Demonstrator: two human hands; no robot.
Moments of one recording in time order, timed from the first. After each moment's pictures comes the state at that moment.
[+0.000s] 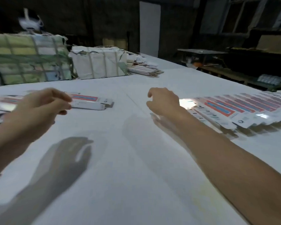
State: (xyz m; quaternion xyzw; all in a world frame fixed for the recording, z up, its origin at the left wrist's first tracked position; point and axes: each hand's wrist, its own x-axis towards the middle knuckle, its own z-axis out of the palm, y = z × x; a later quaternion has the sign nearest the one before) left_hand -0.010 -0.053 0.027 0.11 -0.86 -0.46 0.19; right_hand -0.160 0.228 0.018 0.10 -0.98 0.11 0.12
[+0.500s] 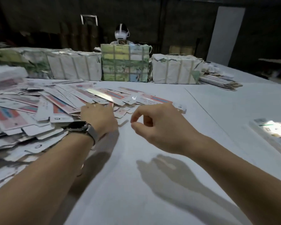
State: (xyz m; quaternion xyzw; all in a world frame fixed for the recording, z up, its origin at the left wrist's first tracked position) left_hand 0.017 -0.123 0.009 0.31 -0.95 0.08 0.02; right_hand -0.002 0.082 0.043 0.51 -0.80 0.30 0.07
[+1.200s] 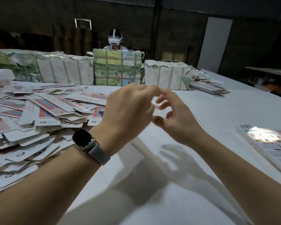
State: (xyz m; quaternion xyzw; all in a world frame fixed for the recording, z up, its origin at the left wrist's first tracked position) left_hand 0.030 -0.028 0.056 -0.05 -0.87 -0.04 0.48; right_hand -0.061 0.107 0.033 0.45 -0.76 0.45 0.12
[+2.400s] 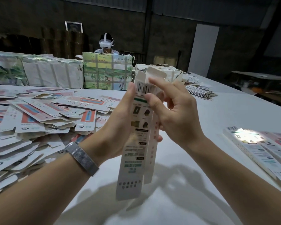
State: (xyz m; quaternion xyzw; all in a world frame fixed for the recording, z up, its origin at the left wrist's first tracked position) left_hand 0.032 -0.012 0.046 -0.15 -0.61 -0.77 0.09; right_hand -0.045 0.116 0.058 0.42 -0.72 0.48 0.29
